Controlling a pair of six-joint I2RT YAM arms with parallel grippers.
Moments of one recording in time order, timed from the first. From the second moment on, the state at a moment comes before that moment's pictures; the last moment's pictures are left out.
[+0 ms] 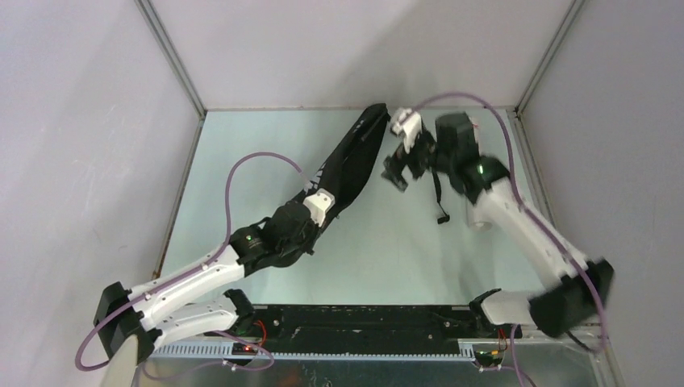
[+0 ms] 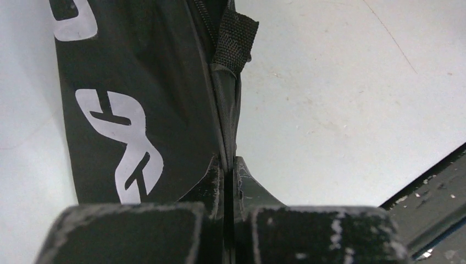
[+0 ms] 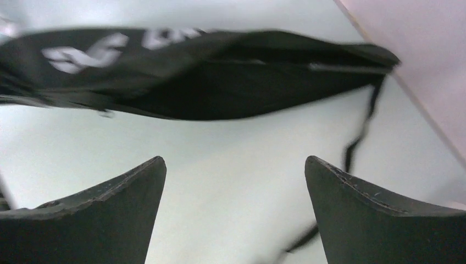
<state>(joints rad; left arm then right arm) -0.84 0.97 0.69 -0.41 -0.16 -0.11 0.42 1.46 1.45 -0.59 -0.39 -0.45</state>
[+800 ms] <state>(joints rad) -0.95 0.77 0.56 -0.41 -0.08 -0.39 0.85 1.21 0.56 0.26 -0.46 -0.17</state>
